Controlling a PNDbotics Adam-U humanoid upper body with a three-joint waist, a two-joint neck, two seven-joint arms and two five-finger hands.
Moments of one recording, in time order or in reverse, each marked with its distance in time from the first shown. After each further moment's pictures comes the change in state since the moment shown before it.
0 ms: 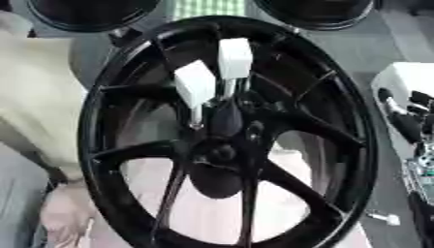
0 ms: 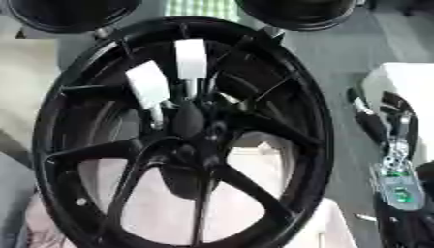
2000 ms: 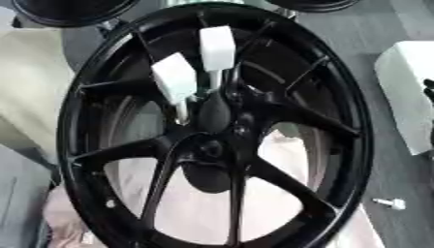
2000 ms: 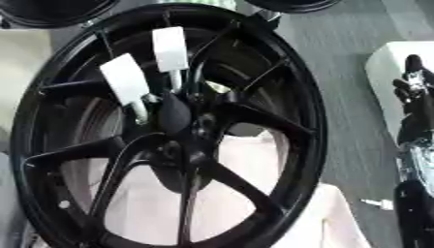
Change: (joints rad) left arm -0.645 0.729 -0.477 -0.554 -0.438 -0.046 -0.909; right arm 0.037 -0.061 -0.024 -0.156 -0.585 -0.116 0.123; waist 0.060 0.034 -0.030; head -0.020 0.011
